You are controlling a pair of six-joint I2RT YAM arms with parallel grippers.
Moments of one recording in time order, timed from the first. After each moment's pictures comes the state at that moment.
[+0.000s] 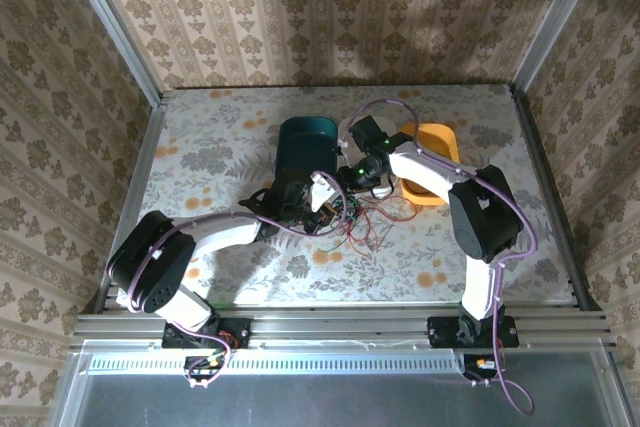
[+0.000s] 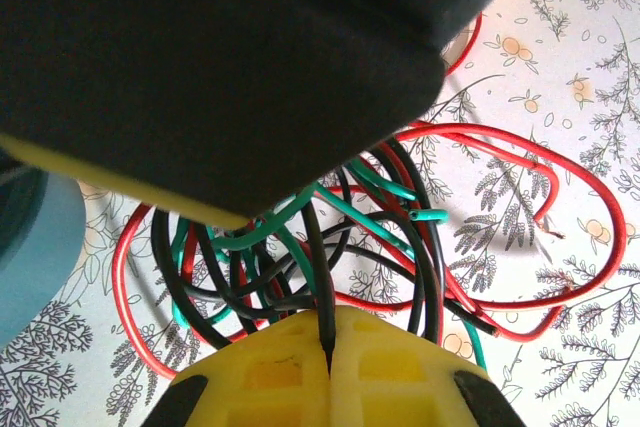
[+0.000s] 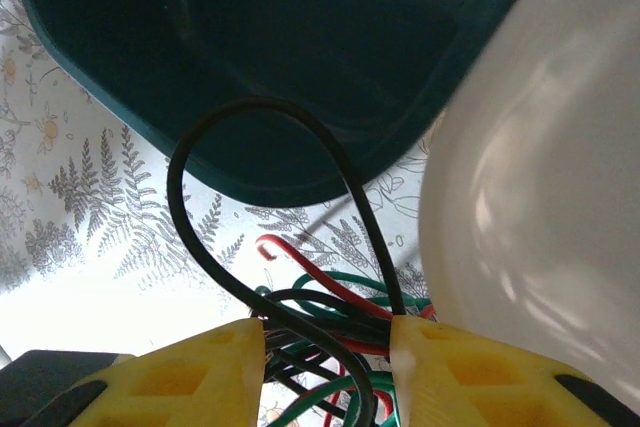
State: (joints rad) left arm -0.76 1.53 0.75 0.05 0.34 0.06; right arm 0.51 1.92 1.43 -0.67 -0.38 0.18
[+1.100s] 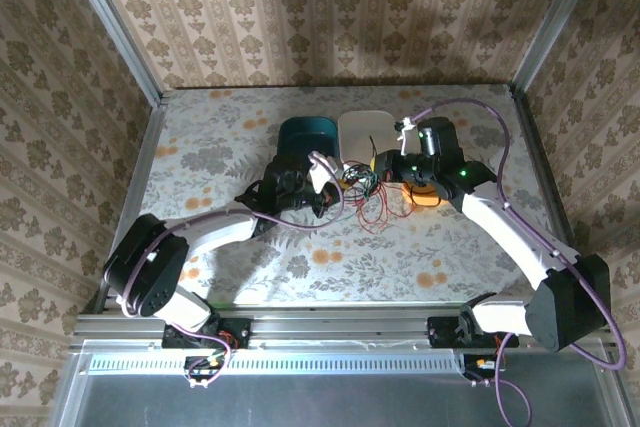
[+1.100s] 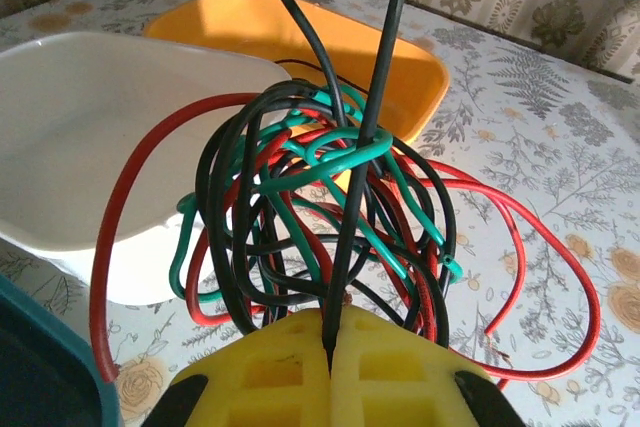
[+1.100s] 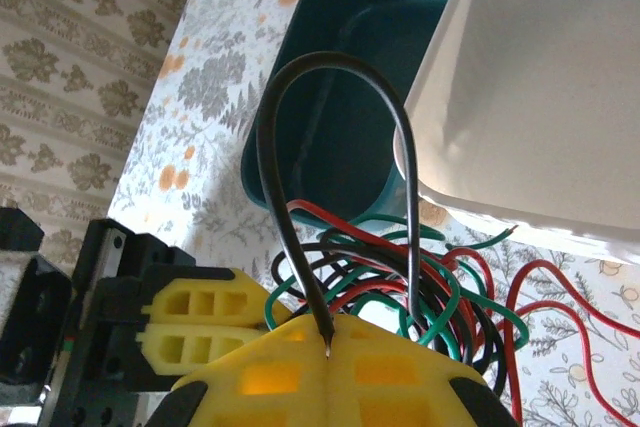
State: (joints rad) left arm -0.73 1.49 0.79 0.27 0.44 0.05; right arm 0.34 1.28 1.04 -0.40 -0.39 0.46
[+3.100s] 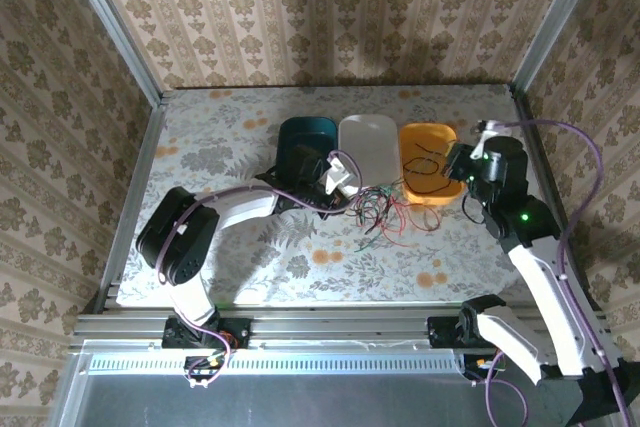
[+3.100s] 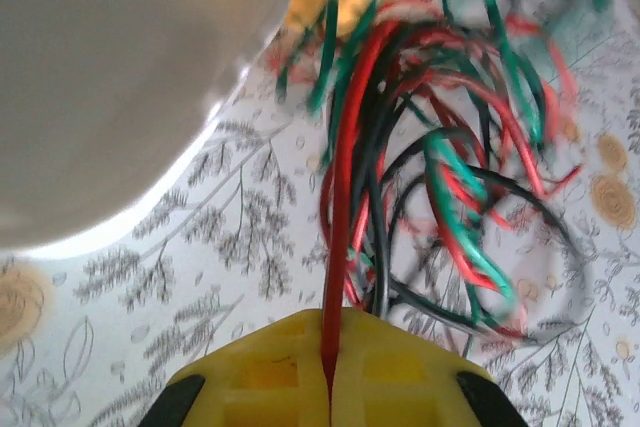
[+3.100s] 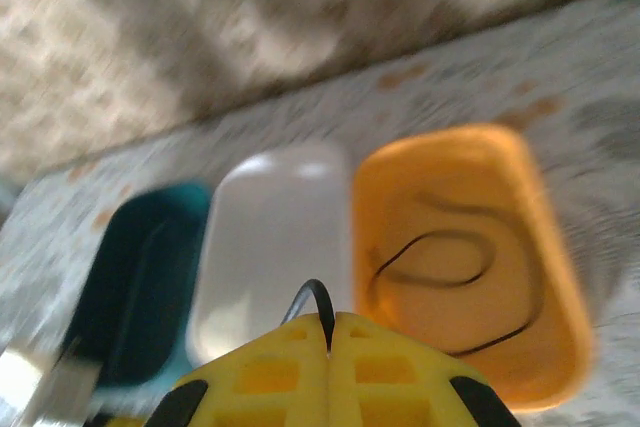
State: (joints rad) left arm -0.72 1.74 1.01 -0.09 0.57 0.11; right arm 0.16 0.86 0.97 -0.50 0.17 0.44
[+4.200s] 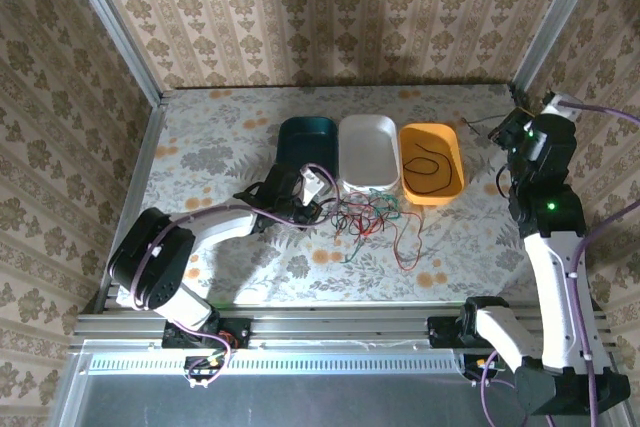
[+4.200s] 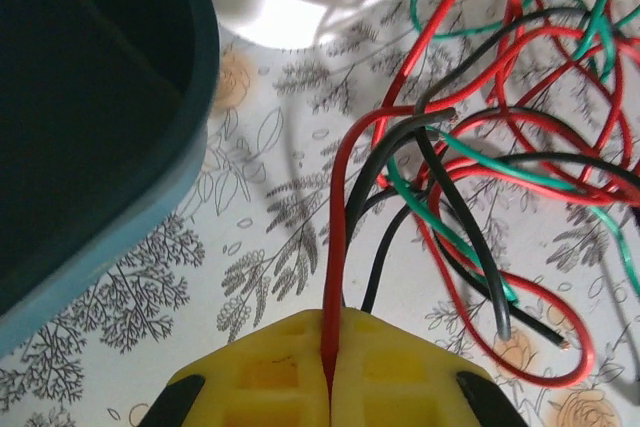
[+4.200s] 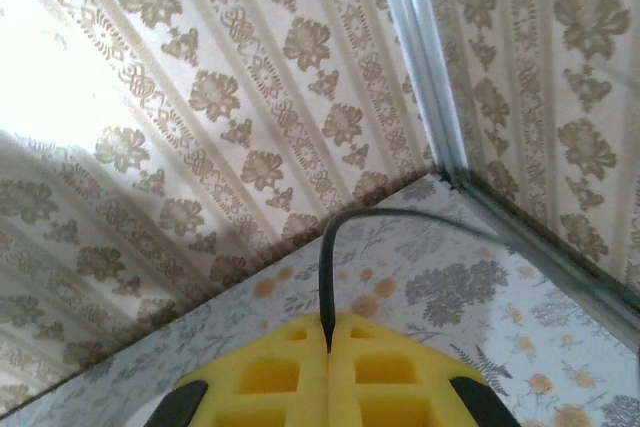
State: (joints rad) left arm -0.68 1.55 0.79 -0.06 0.28 0.05; right arm -0.07 0.93 1.16 -0.44 0.25 0.43
